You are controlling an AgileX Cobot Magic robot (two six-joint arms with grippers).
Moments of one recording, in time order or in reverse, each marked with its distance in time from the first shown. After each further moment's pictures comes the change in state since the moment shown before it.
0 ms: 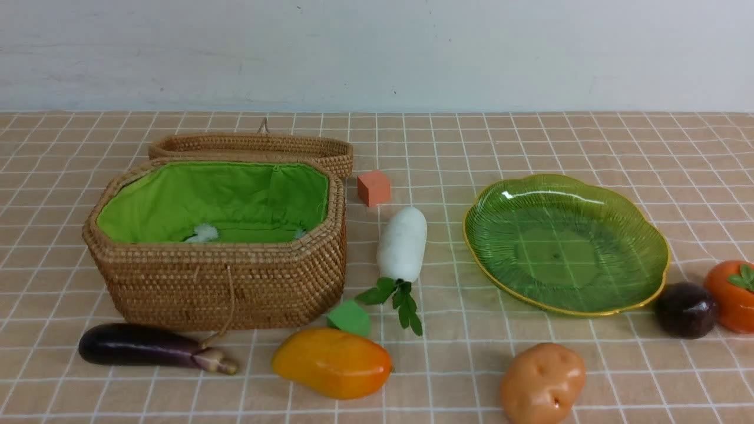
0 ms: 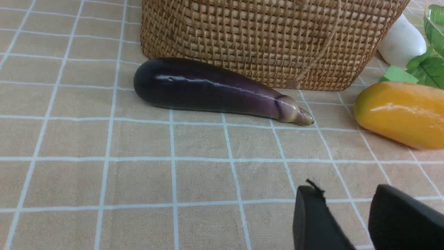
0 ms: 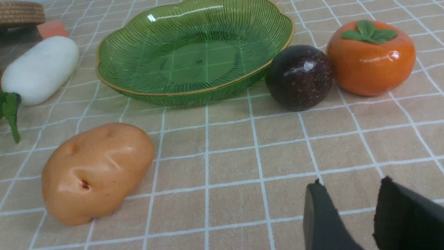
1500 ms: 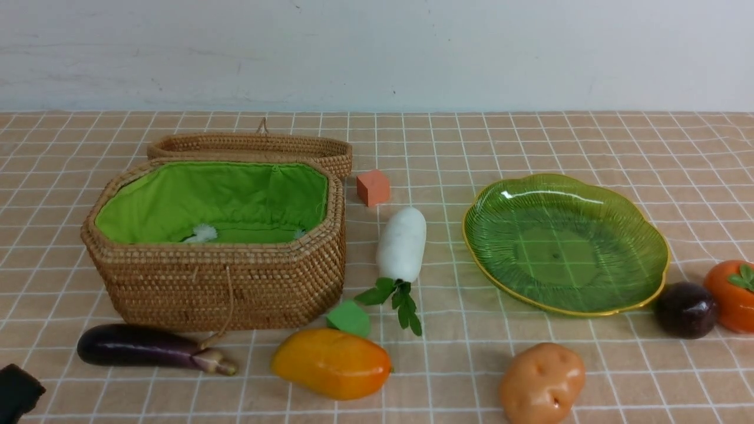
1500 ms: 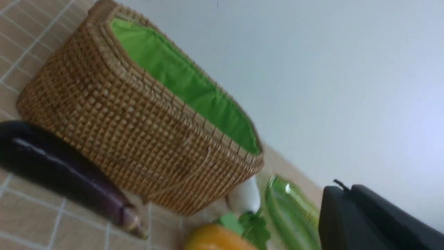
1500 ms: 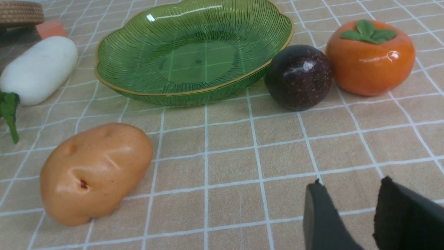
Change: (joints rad) right arm 0.000 0.000 0.000 0.000 0.000 0.000; left arm 0.003 0.117 -0.192 -0.321 -0.152 -0.236
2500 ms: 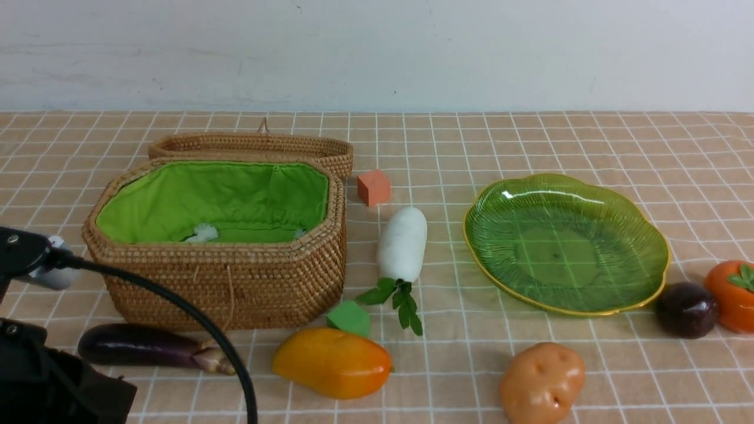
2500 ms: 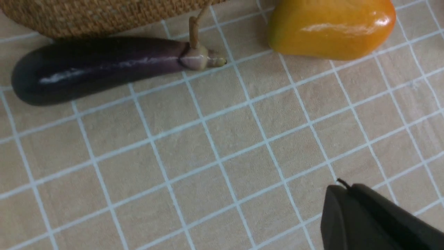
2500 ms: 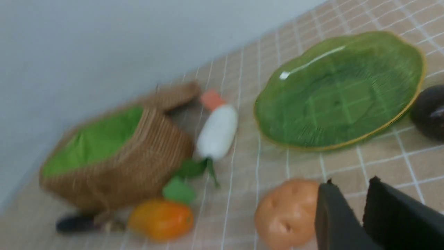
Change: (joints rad) right arm 0.268 0.222 -0.486 0.159 0.281 0.174; left arm 0.000 0.765 -0.516 0.101 0.617 0.664
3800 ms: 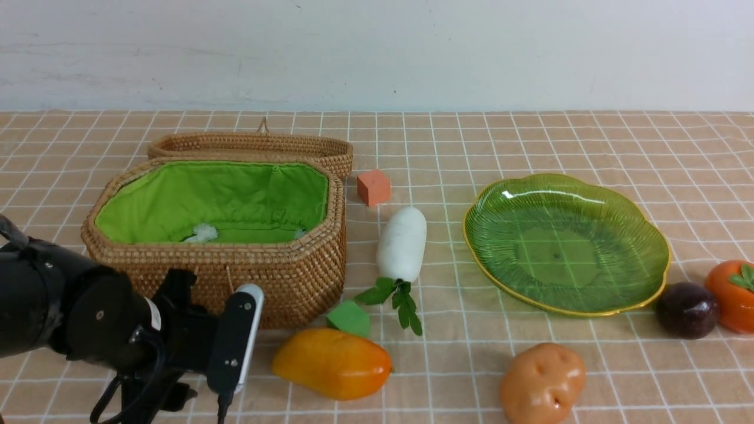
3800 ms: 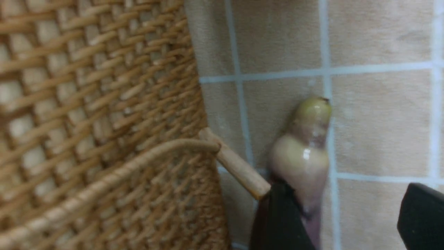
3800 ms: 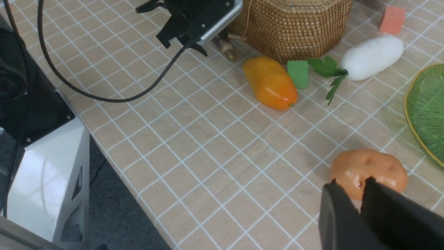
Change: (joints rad) right arm 0.334 0.269 -0.487 0.102 0.445 -0.515; left arm -0.128 0.670 -0.051 0.430 -0.497 1.006
